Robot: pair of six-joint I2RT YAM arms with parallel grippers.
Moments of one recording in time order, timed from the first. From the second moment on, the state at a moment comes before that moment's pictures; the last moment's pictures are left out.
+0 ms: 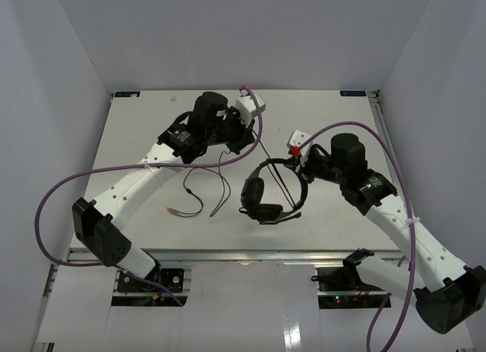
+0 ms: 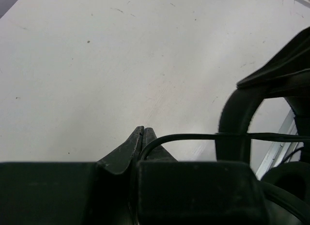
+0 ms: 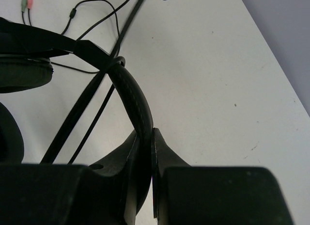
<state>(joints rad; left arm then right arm) -0.68 1.51 1.54 -0.50 0.27 0.16 0.54 0.98 0.94 -0.35 -0.44 -0.50</state>
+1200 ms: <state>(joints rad) -0.60 1.39 0.71 0.77 0.68 -0.46 0.36 1.14 1.44 -0.43 -0.69 -0.07</state>
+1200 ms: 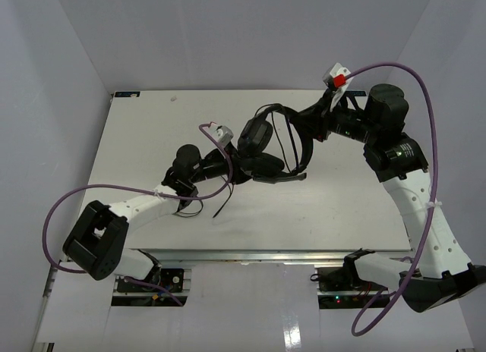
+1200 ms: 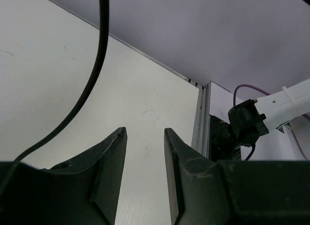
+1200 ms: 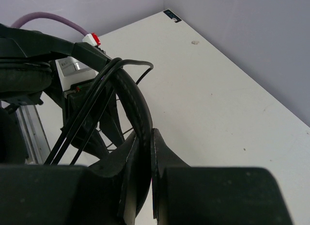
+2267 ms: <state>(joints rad) -0.61 1.73 0.72 1.22 0.48 -0.18 0.26 1.18 1.50 -0.34 -0.75 0.14</state>
